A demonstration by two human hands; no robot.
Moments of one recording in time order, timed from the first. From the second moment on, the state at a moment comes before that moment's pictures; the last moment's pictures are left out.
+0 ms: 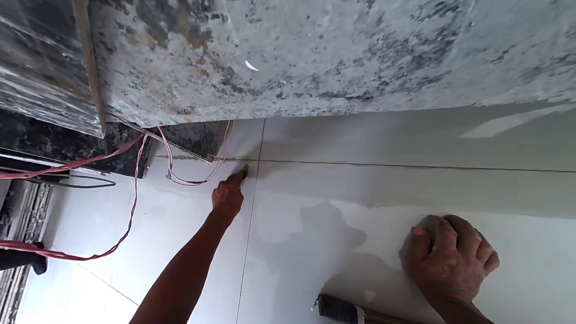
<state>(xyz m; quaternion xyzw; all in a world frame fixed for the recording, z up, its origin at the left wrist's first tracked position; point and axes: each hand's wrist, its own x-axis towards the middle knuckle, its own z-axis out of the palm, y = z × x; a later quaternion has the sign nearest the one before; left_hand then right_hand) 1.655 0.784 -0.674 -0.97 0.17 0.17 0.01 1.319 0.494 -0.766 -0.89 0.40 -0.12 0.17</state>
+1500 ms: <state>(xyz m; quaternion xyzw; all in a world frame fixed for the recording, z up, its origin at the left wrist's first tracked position) 1.721 0.767 -0.667 -0.98 0.01 0.18 0.02 1.320 0.495 -0.765 -0.89 0.40 -0.13 0.18</state>
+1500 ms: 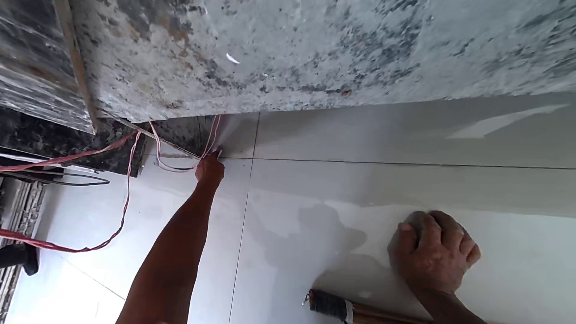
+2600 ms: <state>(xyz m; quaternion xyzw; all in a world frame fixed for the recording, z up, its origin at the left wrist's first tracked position) 1.710 0.825 -0.689 -0.90 0.40 0.16 -0.05 1.316 0.496 -0.764 -0.89 0.40 -0.12 0.17</state>
